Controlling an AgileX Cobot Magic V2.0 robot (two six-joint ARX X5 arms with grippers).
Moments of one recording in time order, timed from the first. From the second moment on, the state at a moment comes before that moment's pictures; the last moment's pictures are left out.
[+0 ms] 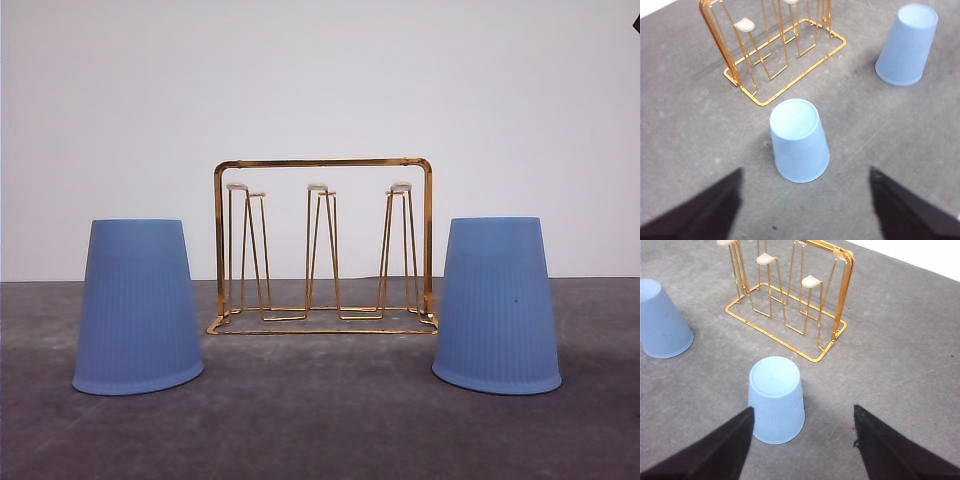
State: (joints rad) left_arx -0.36 0.59 0.81 -0.83 0.26 0.27; right_arx 0.29 0.51 0.70 -0.67 -0.23 -0.16
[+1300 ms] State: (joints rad) left_arx -0.50 1.34 0.82 -0.43 0.13 -0.07; right_arx 0.29 0.51 0.70 -0.64 -0.23 -0.16
